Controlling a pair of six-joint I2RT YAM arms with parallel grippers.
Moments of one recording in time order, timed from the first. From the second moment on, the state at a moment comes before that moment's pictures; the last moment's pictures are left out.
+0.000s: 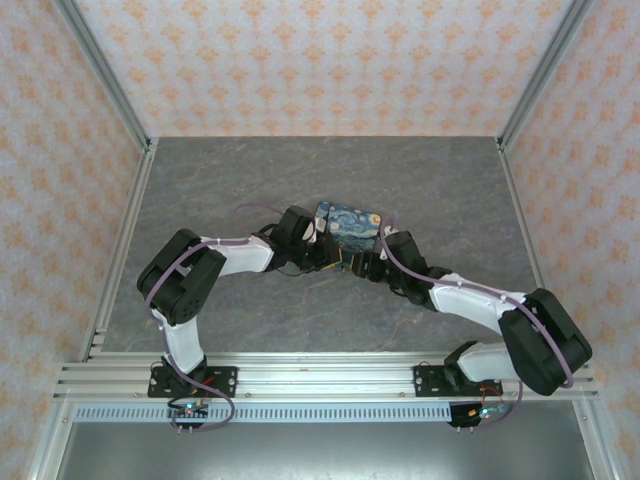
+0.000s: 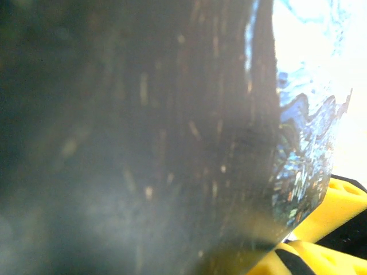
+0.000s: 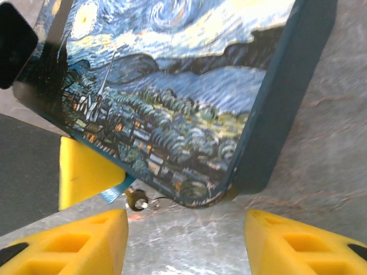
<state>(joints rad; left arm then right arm) -0.58 1.84 0.95 0.06 0.53 -0.93 0.59 1.30 0.50 0.08 -0.12 0.68</state>
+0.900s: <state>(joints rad) -0.59 1.55 0.88 -0.19 0.41 -0.92 0.51 1.50 0.64 0.26 -0.20 0.84</state>
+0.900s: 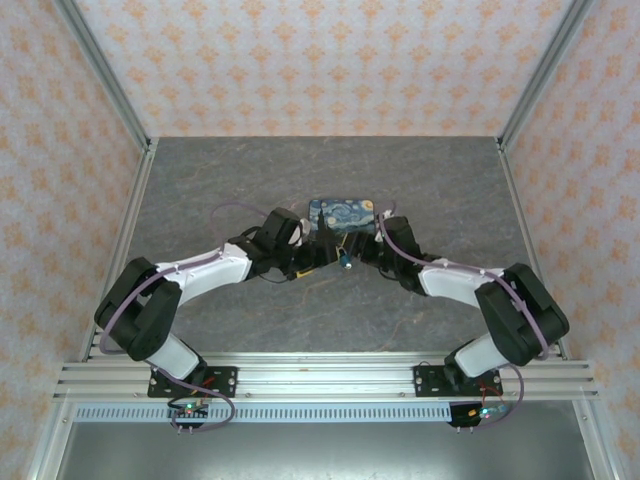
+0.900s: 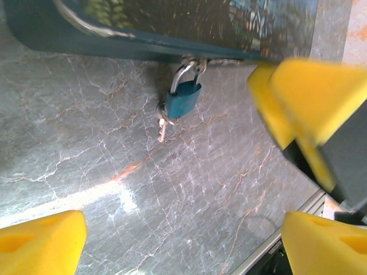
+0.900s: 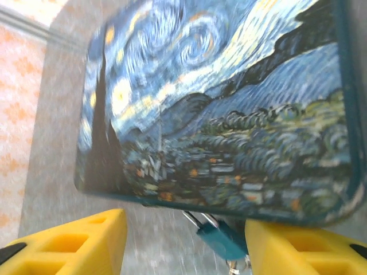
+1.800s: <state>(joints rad) -0.52 1.56 0.98 -0.23 0.34 -0.91 0.48 1.65 0.68 0.22 -0.28 0.67</state>
